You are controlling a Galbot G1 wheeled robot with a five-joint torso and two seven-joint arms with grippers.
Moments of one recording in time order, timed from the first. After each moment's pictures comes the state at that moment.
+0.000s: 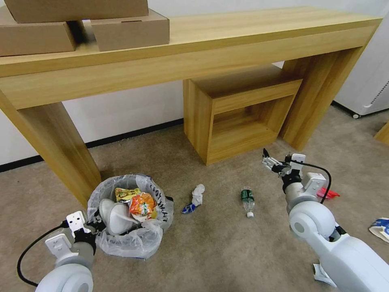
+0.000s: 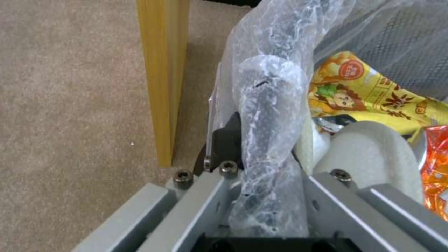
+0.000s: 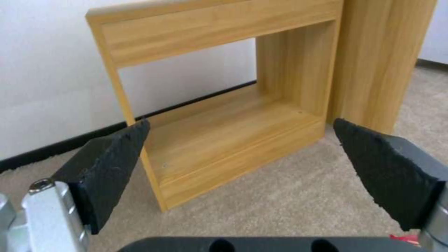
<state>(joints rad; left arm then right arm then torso) 1.64 -1.34 -0.69 -2.26 -0.65 0.48 -0.48 -1.10 0.85 0.22 1.96 0.80 -0.10 0.54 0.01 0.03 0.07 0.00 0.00</state>
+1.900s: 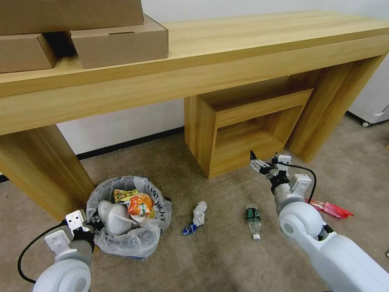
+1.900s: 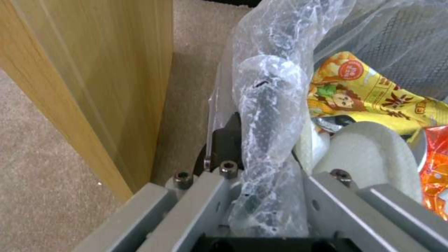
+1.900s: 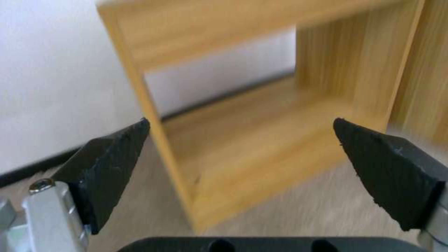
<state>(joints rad) 1.62 -1.31 -0.70 -2.22 -0.71 0.52 -0.51 -1.03 0.86 0.12 1.98 0.91 -0.15 0.56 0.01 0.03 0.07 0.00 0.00</state>
